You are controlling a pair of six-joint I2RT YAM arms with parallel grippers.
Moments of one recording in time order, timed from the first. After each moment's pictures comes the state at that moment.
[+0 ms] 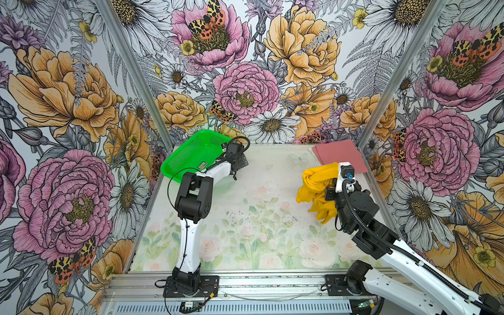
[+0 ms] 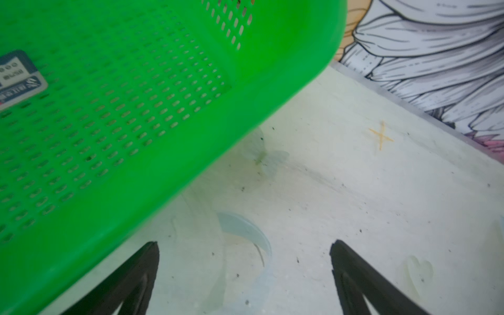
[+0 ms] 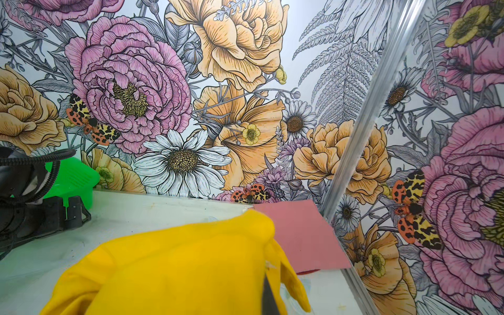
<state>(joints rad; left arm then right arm) -0.28 2.18 1.66 -0.32 -0.26 -0.66 0.70 0.76 0.73 -0.02 0.71 -0.11</state>
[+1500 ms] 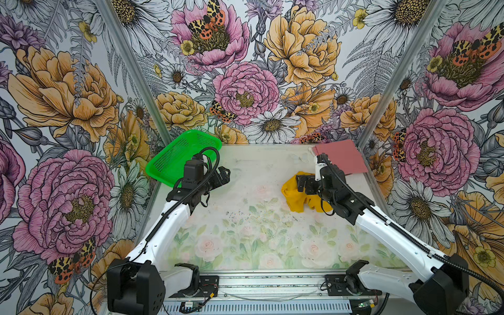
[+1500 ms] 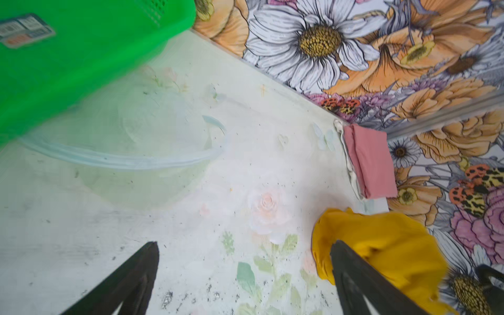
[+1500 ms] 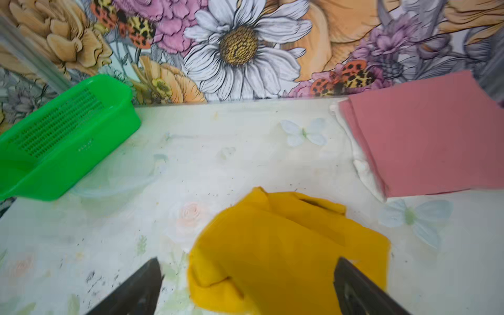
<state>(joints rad) -0.22 1.19 0.92 -0.33 0.18 -0.58 0.59 1.19 0.97 -0.35 0.15 0.31</state>
